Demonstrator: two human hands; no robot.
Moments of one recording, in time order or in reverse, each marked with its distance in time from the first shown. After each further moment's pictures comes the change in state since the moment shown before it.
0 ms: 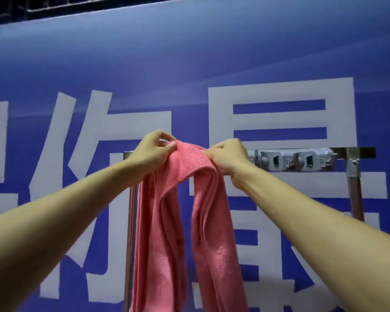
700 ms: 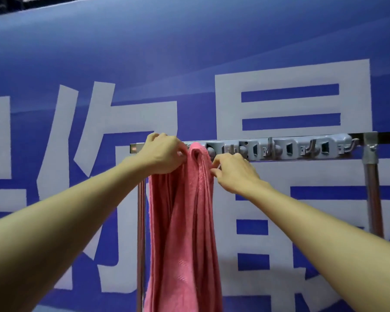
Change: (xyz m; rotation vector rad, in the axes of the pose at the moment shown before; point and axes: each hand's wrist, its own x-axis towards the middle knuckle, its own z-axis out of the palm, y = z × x) left_hand 0.008 -0.017 -0.001 0.886 -0.178 0.283; right_hand -0.003 0.045 0.022 -0.822 -0.115 -0.245
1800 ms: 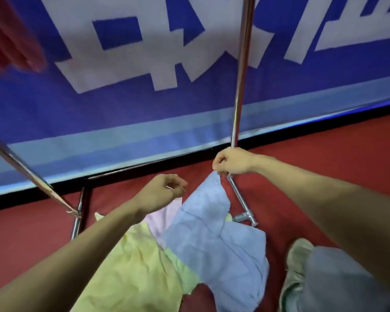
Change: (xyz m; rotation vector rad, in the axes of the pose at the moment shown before) left_hand -0.375 0.268 0.335 -1.069 -1.098 -0.391; right_hand -0.425 0.293 0.194 0.318 -0.884 0.678
